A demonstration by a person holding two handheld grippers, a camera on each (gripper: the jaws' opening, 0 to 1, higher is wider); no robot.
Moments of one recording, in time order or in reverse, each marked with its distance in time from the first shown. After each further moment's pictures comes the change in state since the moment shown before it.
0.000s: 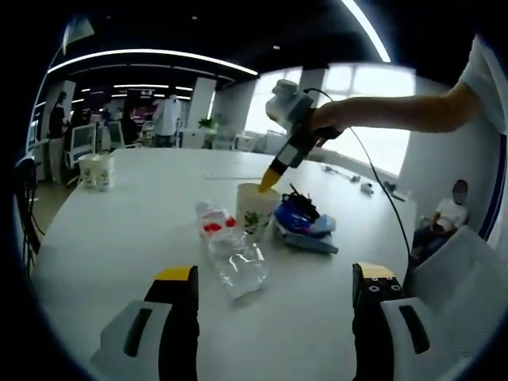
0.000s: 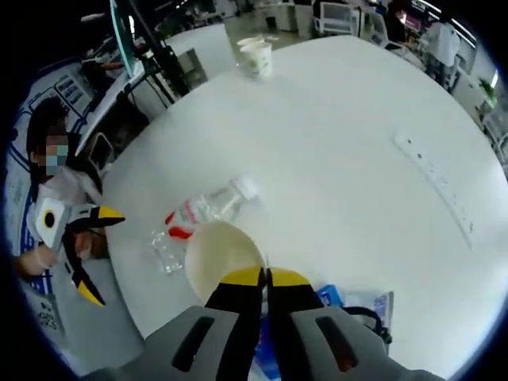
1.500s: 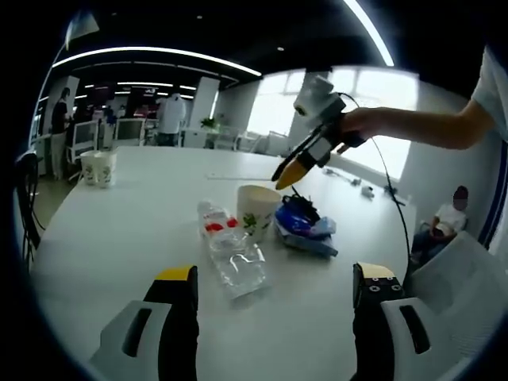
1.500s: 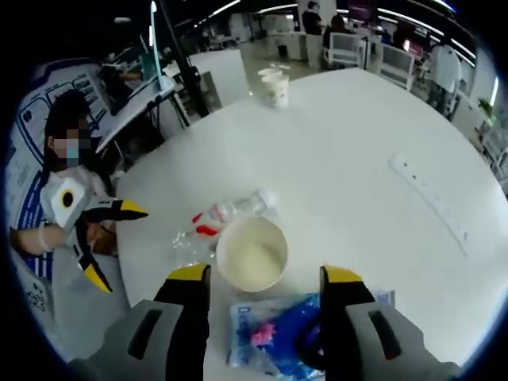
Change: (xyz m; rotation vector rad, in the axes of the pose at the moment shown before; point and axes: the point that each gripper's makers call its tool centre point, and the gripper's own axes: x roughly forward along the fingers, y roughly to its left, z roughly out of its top) left arm -0.003 0.001 0.002 -0.024 -0.007 0.005; right arm -0.022 0.012 -0.002 -0.056 -0.166 0.004
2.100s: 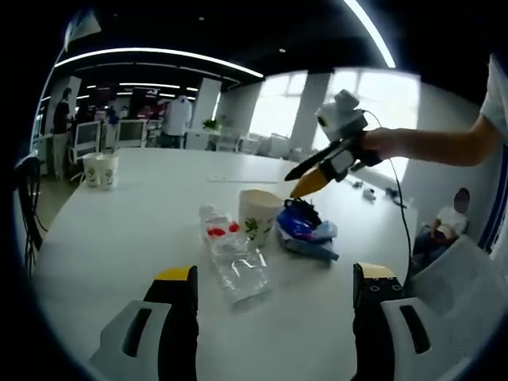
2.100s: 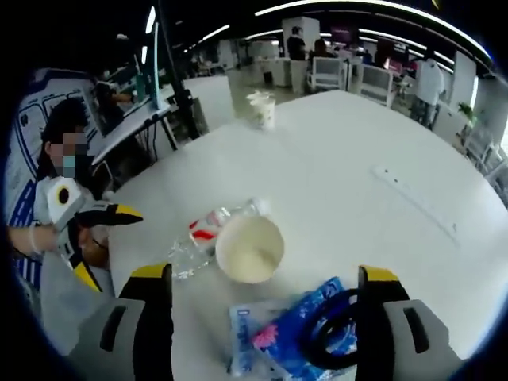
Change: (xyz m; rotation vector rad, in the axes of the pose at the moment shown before) left arm -0.001 0.000 0.006 -0.004 -0.009 0.010; right arm -0.014 0.009 -0.014 0.035 -0.182 -0.083
